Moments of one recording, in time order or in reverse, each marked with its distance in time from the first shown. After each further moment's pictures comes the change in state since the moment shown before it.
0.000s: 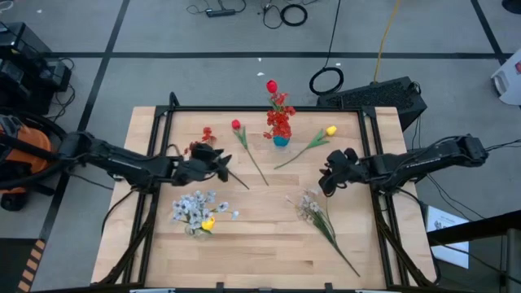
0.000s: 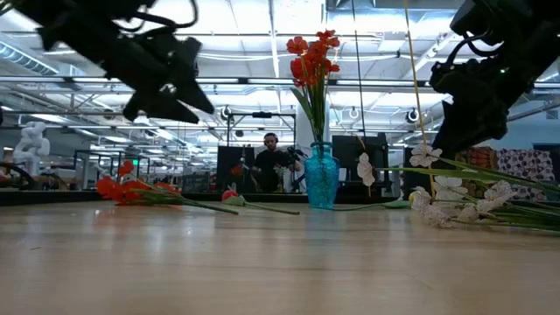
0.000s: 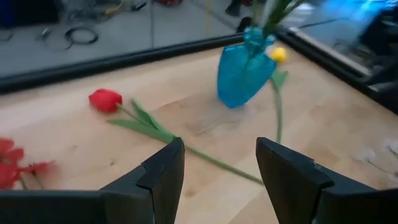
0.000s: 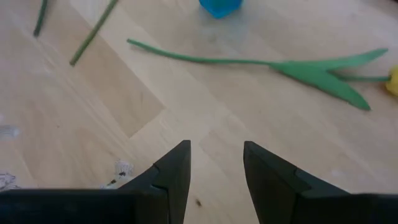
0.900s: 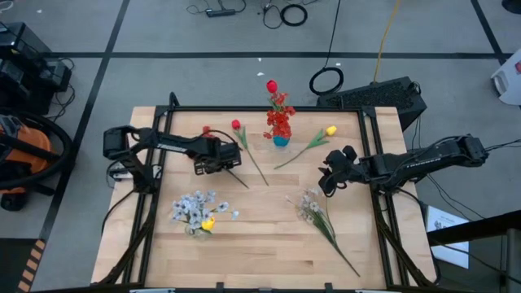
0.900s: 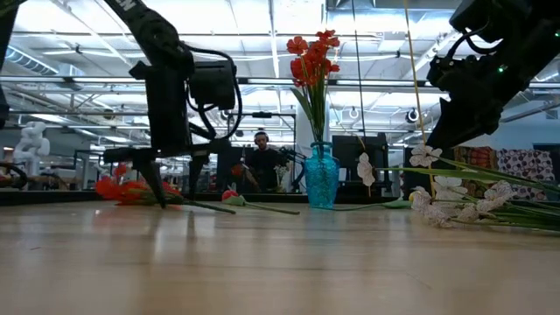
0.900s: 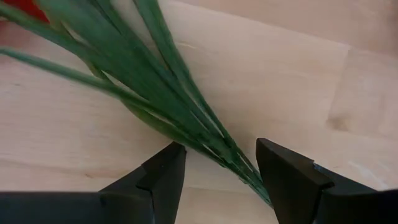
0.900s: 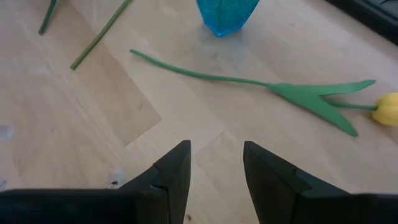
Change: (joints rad) left arm 0.334 0.515 0.367 -0.687 0.628 -0.841; right arm -0.001 -0.001 0.000 0.035 0.044 -0.097
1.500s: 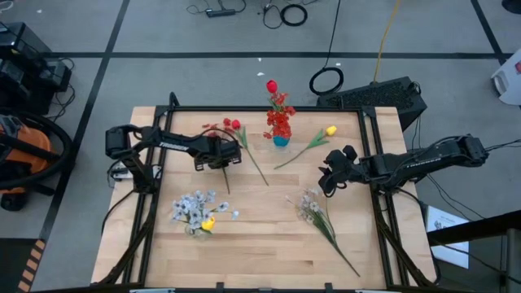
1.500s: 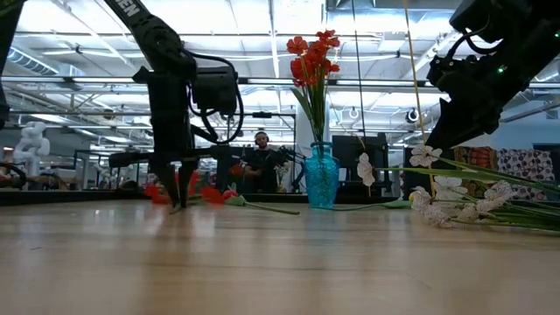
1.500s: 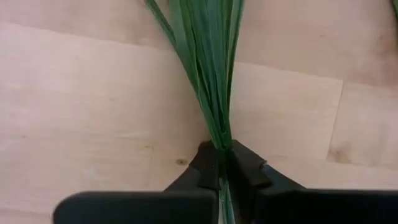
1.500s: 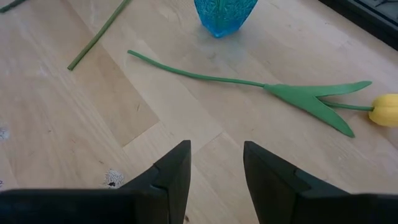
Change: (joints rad) left arm 0.034 0.026 -0.002 0.026 -0.091 0.087; right arm 0.000 0.000 0.000 -0.003 0.009 -0.001
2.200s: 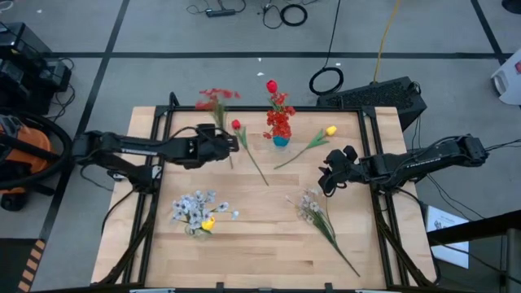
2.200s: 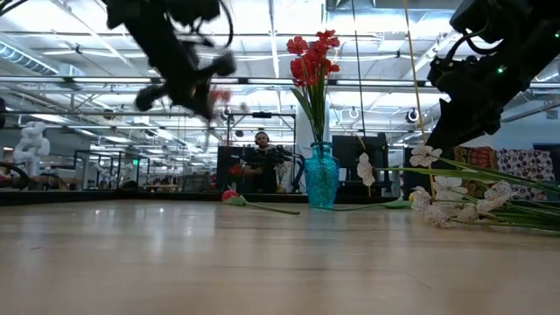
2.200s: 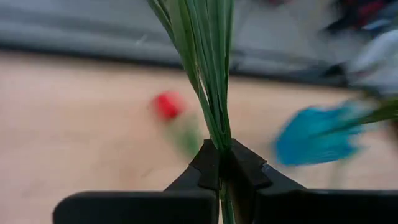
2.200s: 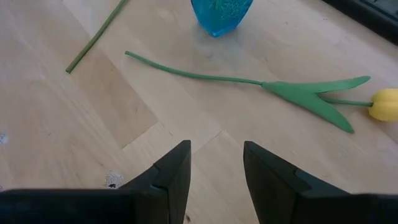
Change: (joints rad) left arm -0.172 -0.364 -0.004 0.187 -0.575 0.306; right arm 0.000 0.000 0.000 -0.004 0.005 0.027
